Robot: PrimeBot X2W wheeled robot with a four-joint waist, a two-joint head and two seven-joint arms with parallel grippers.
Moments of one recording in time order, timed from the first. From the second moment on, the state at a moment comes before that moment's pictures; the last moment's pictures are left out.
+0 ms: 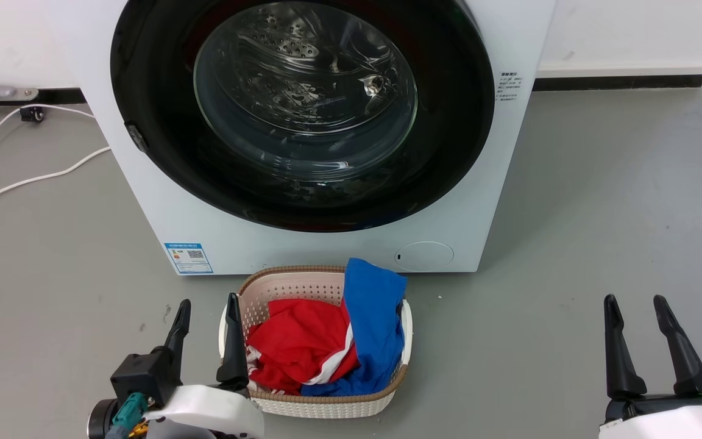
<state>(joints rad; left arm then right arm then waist) 0.01 0.08 -0.15 0.06 -0.32 0.10 -0.20 0.12 -0.05 -0.08 -0.06 0.21 0.13 -0.19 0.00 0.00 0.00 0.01</state>
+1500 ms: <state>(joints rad) 0.04 0.05 -0.12 0.09 -0.13 0.07 -0.26 0.17 -0.05 -0.09 -0.09 0.06 0.13 -0.26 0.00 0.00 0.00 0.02</state>
